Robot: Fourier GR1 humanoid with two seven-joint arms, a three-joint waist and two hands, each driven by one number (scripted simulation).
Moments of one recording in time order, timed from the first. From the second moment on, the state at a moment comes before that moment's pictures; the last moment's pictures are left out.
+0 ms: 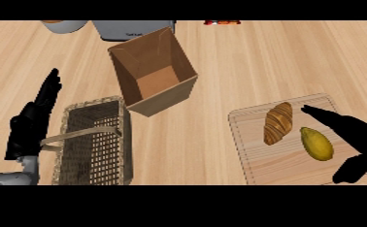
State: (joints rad) left arm -0.04 0.37 -0.02 -1.59 -0.06 0.17 0.11; right arm -0.09 -0.76 0.24 -1.33 0.51 0.33 -0.17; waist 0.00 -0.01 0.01
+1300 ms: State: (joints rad) left arm -0.03 0.33 0.04 -1.59 -0.10 0.12 0.09; right arm -0.12 -0.58 0.21 -1.26 0.76 0.08 -0.14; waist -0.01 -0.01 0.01
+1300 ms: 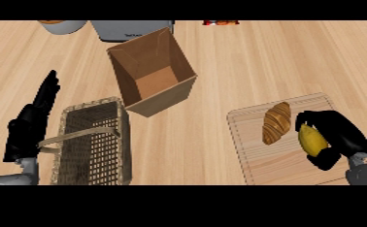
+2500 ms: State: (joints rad) left arm -0.02 0.30 0.06 -1.61 -0.13 0.08 0.12; right arm -0.19 -0.12 0.43 -2.00 1.06 0.05 0.70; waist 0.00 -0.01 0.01
